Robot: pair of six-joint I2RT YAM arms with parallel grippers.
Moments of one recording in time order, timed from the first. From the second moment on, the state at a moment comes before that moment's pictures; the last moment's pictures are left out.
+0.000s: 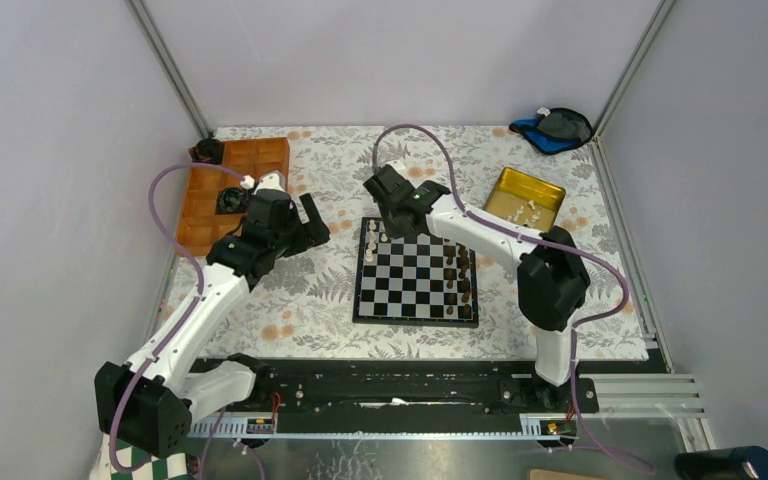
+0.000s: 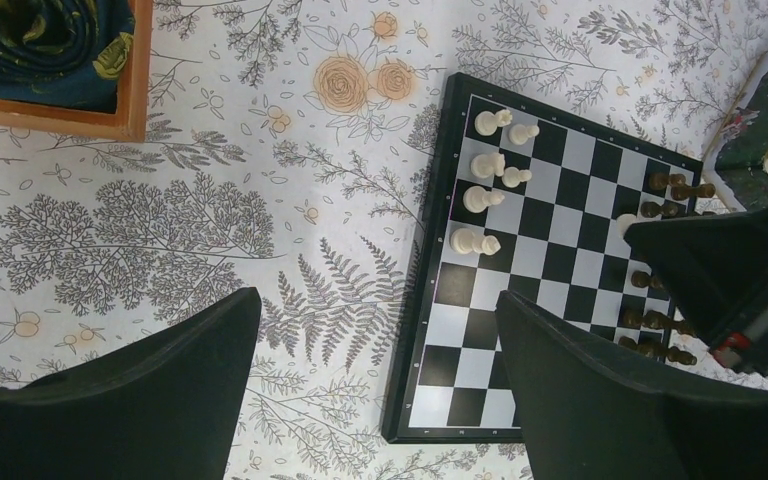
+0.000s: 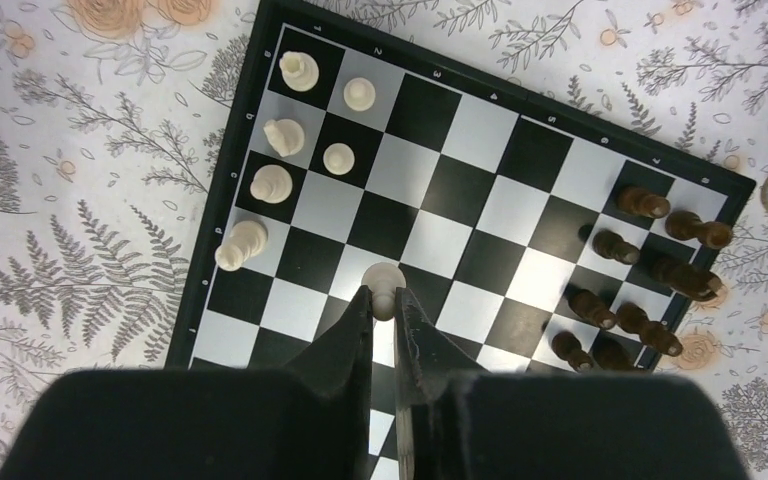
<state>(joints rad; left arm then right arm) -0.35 1.08 0.91 -0.54 -0.12 -0.61 0.82 1.91 1.63 -0.73 0.32 0.41</state>
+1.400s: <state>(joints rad) -0.35 1.15 0.90 -0.54 -0.12 -0.62 0.83 2.17 1.76 -0.70 0.25 0.38</state>
